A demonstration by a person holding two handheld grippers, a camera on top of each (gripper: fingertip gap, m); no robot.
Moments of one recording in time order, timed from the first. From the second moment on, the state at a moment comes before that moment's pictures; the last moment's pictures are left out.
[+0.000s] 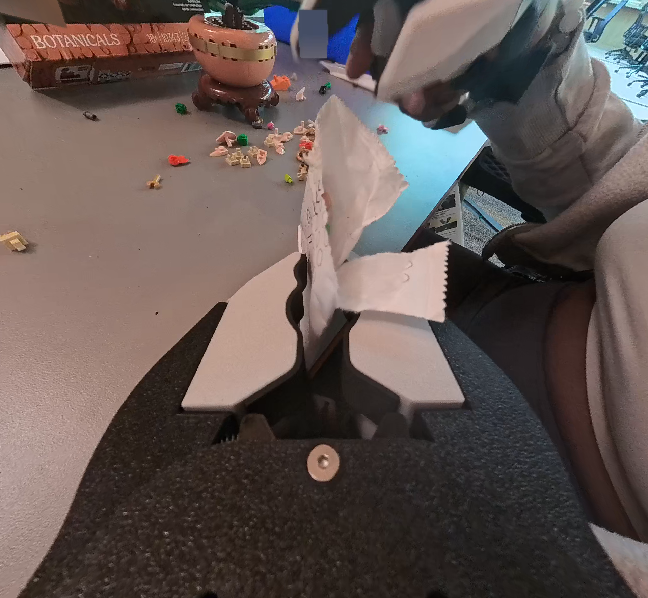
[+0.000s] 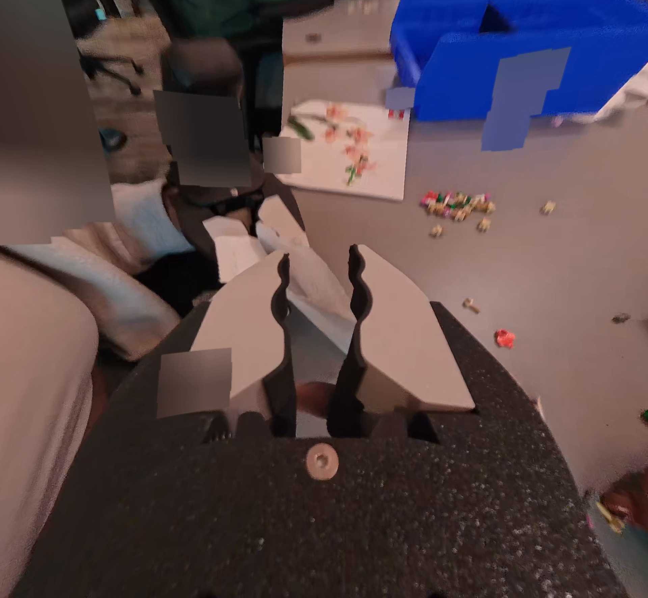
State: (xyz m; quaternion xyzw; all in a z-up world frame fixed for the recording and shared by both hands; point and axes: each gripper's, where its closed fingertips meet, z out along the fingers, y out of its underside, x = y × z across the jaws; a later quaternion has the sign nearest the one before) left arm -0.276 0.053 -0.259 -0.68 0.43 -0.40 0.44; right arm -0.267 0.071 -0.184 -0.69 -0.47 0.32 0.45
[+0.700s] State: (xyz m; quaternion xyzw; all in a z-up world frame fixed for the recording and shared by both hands) left arm -0.276 0.054 -0.259 -0.68 0.43 -0.40 0.44; right arm -0.153 0.110 -0.250 -0.82 -0.34 0.20 0.42
